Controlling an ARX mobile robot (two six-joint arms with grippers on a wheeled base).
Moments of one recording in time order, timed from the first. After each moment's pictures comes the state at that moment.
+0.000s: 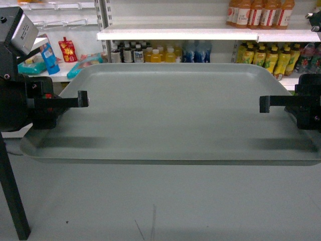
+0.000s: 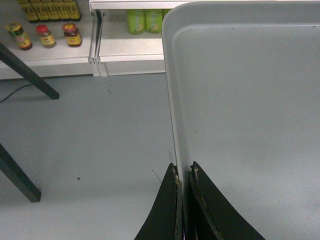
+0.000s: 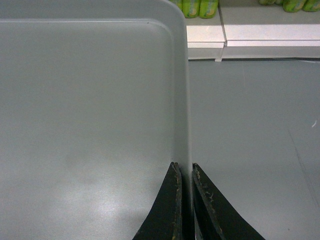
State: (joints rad) left arm -0.24 1.55 0.66 0.42 -0.12 -0.10; right arm 0.29 1.55 0.73 0.29 0.21 0.16
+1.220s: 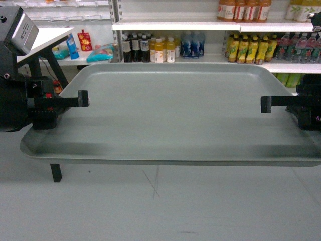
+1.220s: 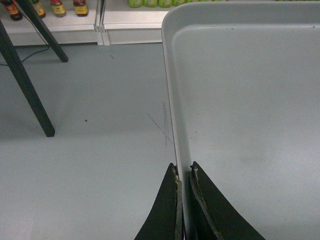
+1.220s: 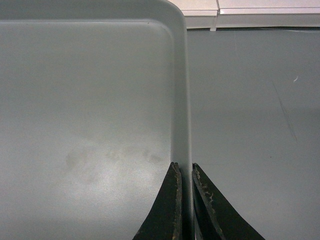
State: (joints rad) left arm -0.24 1.54 0.66 0.42 -0.12 -0.10; right arm 0.29 1.54 0.73 0.29 0.21 0.16
